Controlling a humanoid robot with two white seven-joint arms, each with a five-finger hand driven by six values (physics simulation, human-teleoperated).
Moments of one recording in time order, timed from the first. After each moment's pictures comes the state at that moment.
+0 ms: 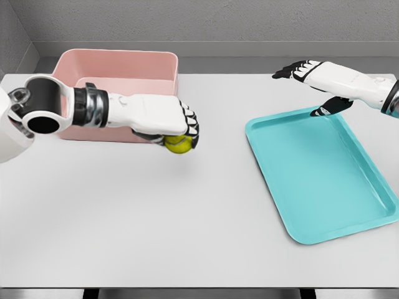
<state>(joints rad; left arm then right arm) -1.04 0.70 -1.06 -1.61 -0.35 -0.53 -0.53 -0.82 -0.86 0.80 -1.26 0.20 -0.61 0.29</state>
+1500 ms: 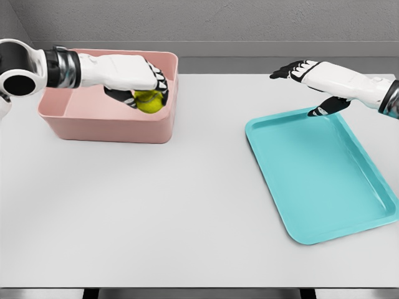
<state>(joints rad) -1.14 0.68 -1.05 -1.31 -0.33 -0.58 -0.52 -0.82 -0.85 0.80 -1.26 0.20 -0.61 0.29</state>
